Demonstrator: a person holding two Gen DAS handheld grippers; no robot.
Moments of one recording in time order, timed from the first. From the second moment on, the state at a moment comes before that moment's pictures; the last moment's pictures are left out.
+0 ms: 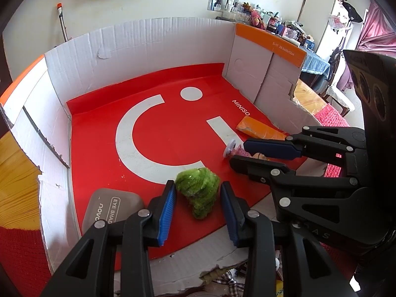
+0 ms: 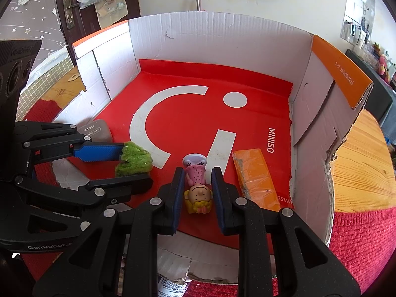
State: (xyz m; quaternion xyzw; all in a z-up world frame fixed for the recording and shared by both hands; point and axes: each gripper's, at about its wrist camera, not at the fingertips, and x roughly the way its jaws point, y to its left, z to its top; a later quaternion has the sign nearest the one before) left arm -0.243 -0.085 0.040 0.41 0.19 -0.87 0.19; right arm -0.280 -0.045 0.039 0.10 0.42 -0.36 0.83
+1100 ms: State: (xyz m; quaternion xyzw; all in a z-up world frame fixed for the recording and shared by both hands) left arm -0.241 -0.088 0.040 0.40 0.20 -0.87 0.20; right arm -0.282 -0.044 0.040 0.10 0.42 -0.36 0.83
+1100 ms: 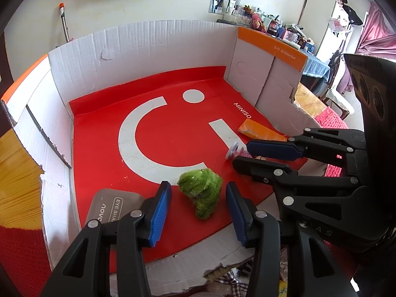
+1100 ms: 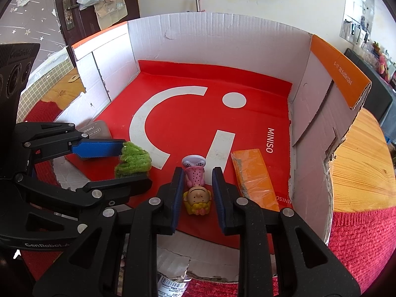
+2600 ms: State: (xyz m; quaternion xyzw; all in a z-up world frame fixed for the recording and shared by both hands) left arm -0.144 -0.009 0.108 0.27 0.19 -0.91 0.26; right arm -0.330 0.052 0.111 0.05 0.33 -0.42 0.85
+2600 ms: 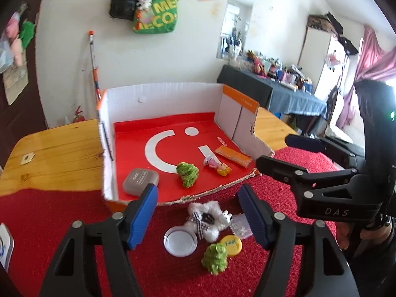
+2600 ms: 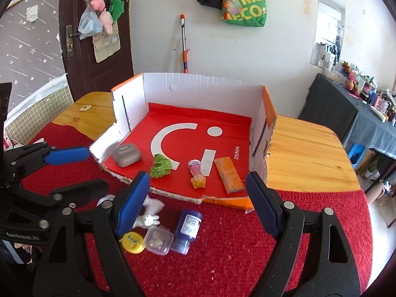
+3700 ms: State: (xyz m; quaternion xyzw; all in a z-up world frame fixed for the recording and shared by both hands) left arm -0.107 -0.007 0.053 0.29 0.27 -0.85 0.35; right arm -0.367 0.062 0.054 0.12 0.35 -0.44 0.82
